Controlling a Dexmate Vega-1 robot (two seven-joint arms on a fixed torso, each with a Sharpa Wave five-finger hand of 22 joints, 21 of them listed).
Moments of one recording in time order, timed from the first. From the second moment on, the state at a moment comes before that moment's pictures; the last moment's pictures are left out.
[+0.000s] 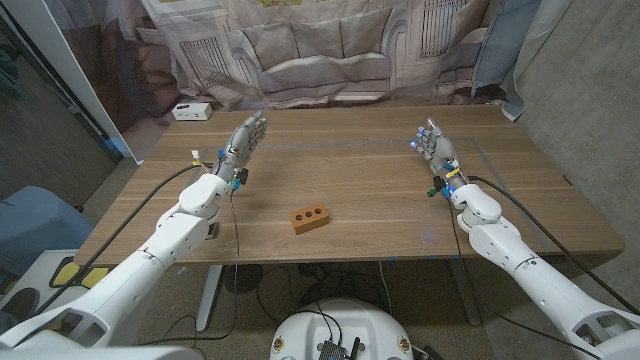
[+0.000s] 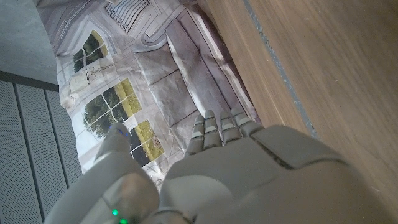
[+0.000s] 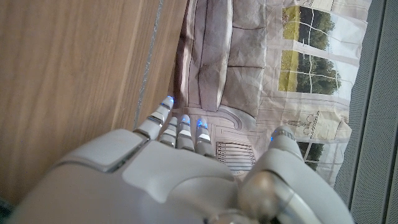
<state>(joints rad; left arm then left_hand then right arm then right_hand) 0.91 0.64 0.33 -1.50 -0.55 -0.26 0.06 0.15 0.03 0.38 -0.14 0.18 0.15 0.11 0.20 0.17 0.19 0.08 0.23 0.19 0.09 0.08 0.20 0.17 0.05 0.06 0.21 0.17 -0.90 -0.53 -0.34 -1.36 0.67 0.33 0.03 0.22 0.05 0.18 -0.12 0.18 0.13 0.09 0.19 0.18 0.09 0.15 0.23 0.19 -0.02 0.08 0.23 0.20 0.21 0.00 0.24 0.17</state>
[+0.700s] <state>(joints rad) 0.96 0.72 0.28 -1.59 -0.44 -0.31 0.12 0.19 -0.01 0.38 -0.16 0.18 0.20 0.12 0.20 0.17 0.24 0.08 0.25 0.19 0.17 0.07 0.21 0.17 0.13 0.07 0.22 0.17 -0.88 -0.56 -0.32 -1.28 0.70 0.40 0.17 0.24 0.07 0.18 -0.13 0.18 0.13 0.09 0.19 0.18 0.06 0.13 0.21 0.19 -0.07 0.06 0.21 0.20 0.16 -0.04 0.20 0.17</state>
